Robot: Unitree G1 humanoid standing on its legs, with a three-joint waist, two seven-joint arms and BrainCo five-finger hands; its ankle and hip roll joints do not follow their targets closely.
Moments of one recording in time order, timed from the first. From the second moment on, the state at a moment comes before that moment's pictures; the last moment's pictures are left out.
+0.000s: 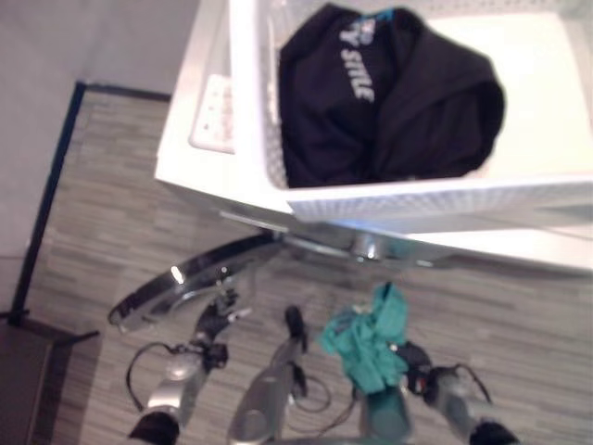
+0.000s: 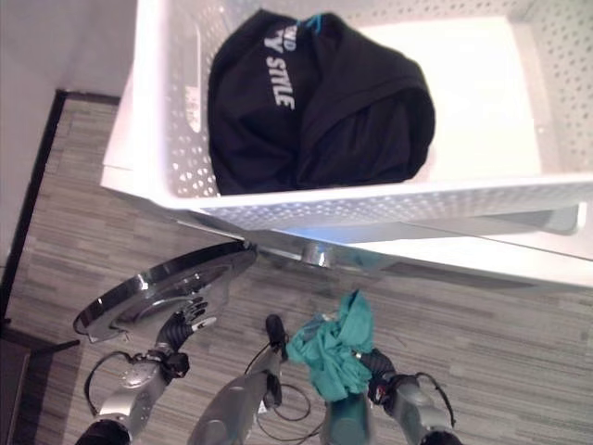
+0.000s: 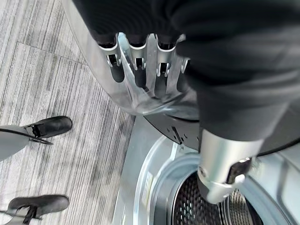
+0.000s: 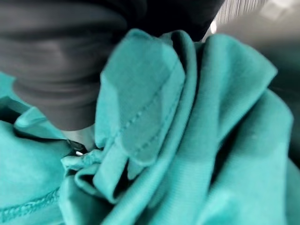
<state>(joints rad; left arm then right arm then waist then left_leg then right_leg) -0.04 0.32 -0.23 0.56 -0.49 -0.15 0.00 -0.10 -0.41 0.27 0.78 0.66 0.05 0.17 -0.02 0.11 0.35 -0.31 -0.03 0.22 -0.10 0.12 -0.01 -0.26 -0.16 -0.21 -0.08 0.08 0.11</state>
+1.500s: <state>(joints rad) -0.06 0.40 -0.36 0.34 -0.57 -0.17 0.01 -0.93 -0.47 0.07 1.35 0.75 -0.06 -0.11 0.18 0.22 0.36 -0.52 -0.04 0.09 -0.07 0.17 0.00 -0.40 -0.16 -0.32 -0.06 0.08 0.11</state>
